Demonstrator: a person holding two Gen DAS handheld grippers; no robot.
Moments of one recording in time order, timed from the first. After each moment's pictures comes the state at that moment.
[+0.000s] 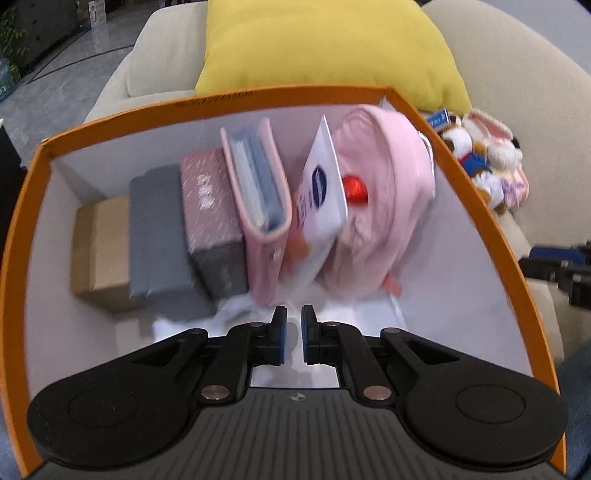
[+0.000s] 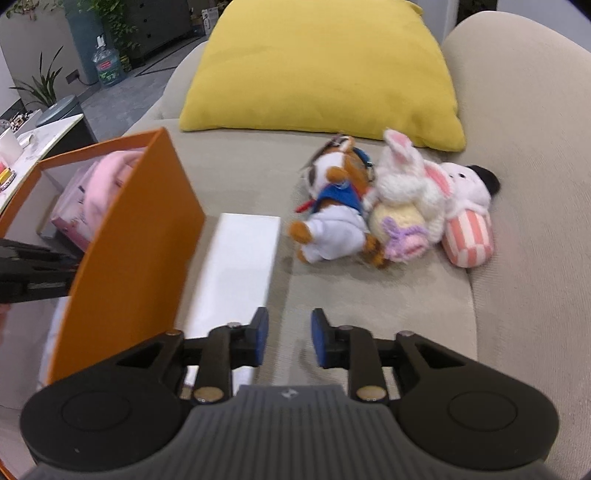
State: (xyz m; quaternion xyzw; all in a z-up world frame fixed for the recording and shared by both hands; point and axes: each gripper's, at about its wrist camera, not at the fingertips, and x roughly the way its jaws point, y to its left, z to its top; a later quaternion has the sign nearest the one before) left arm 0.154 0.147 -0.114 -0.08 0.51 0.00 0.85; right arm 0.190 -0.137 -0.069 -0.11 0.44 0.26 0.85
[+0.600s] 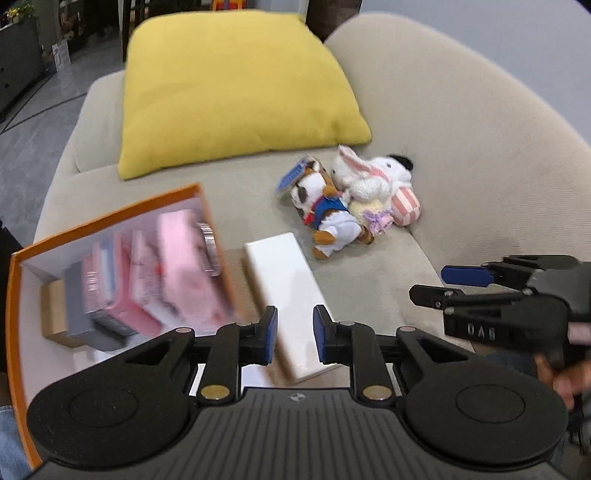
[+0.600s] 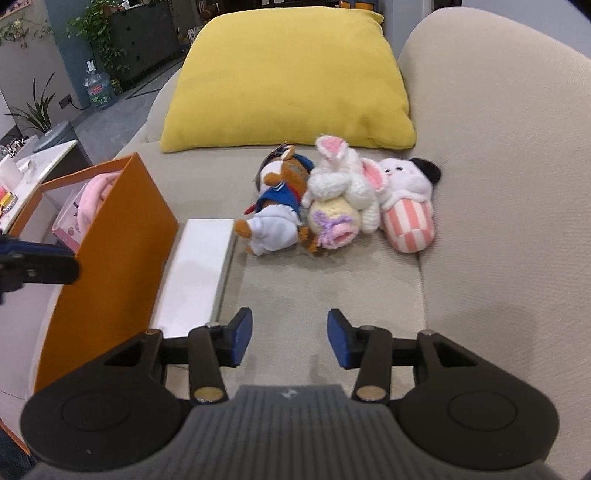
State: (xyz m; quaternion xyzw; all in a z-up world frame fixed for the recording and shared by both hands) left arm 0.166 0.026 -0.023 -0.04 0.49 -0.04 0.87; right arm 0.185 -0.194 -0.044 -0.09 0.44 0.25 0.86
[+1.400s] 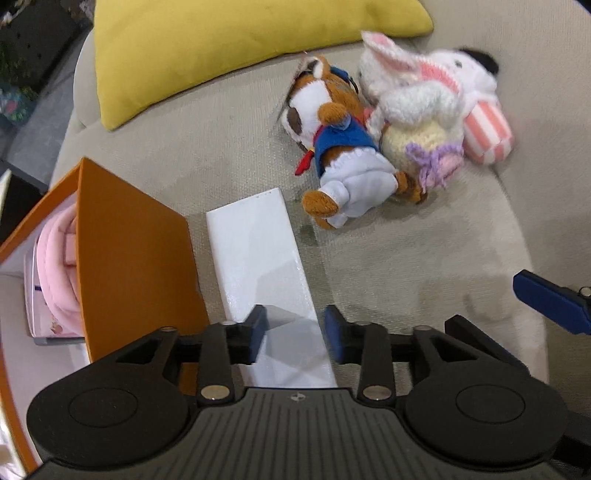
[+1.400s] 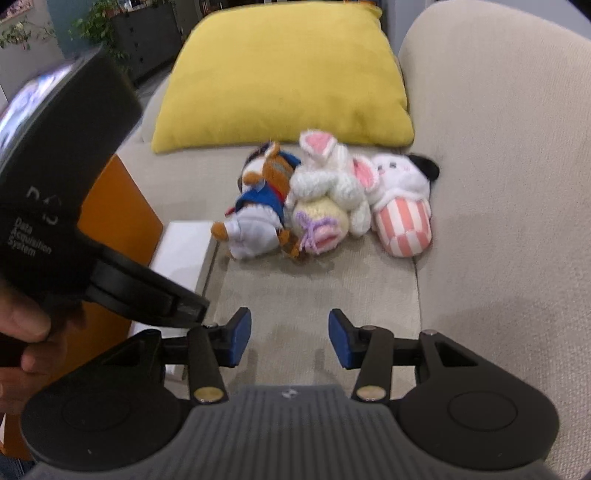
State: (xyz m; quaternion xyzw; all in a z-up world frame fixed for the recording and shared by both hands) left arm 0.255 -0.045 -0.112 0.05 0.63 0.09 0.77; right arm 0.210 -0.201 -0.067 -0.08 0.45 0.26 0.85
